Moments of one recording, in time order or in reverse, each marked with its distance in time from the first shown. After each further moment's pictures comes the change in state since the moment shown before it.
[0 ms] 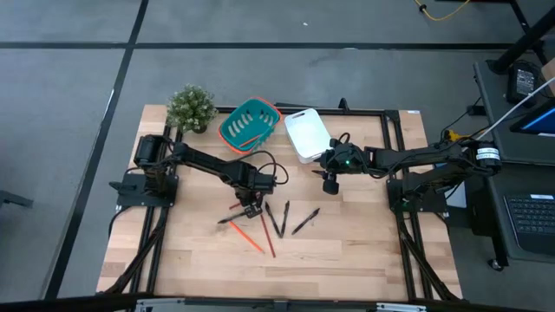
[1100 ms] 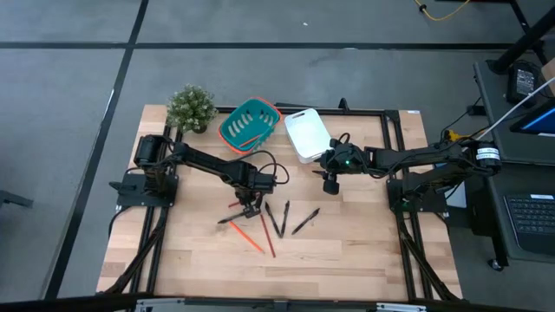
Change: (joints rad) left arm 0.000 0.001 0.002 -0.020 0.008 0.079; right arm 0.000 0.000 0.000 -0.008 0.000 0.000
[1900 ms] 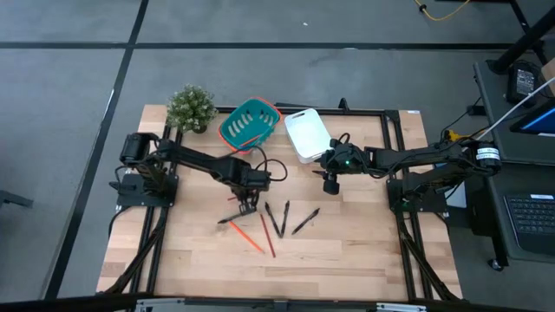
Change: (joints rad) left arm 0.000 -0.159 -0.009 -0.019 -0.096 0.087; right arm 0.000 0.000 0.000 -0.004 0.000 0.000
